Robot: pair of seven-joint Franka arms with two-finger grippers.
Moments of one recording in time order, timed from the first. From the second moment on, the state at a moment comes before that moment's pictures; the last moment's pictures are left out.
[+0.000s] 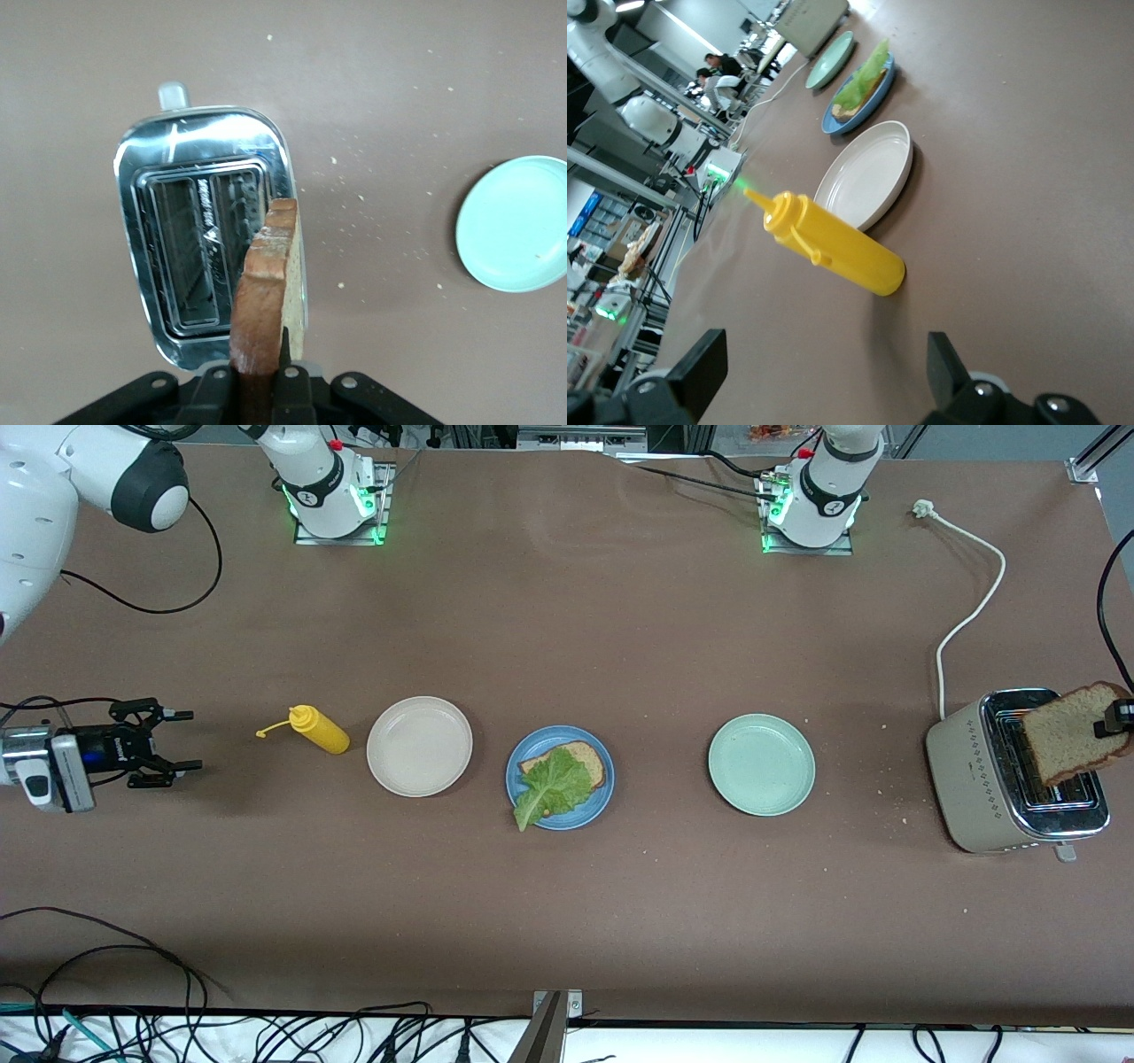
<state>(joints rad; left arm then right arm) 0.58 0.38 -0.36 -1.35 0.13 1.57 0.26 -0.15 0.98 -0.53 -1.18 1.07 1.08 -1.66</state>
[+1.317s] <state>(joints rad) 0.23 0.49 -0.62 -1.44 -0.18 1.87 -0.73 -0.05 0.45 -0.22 -1.45 0.31 1.50 -0.56</state>
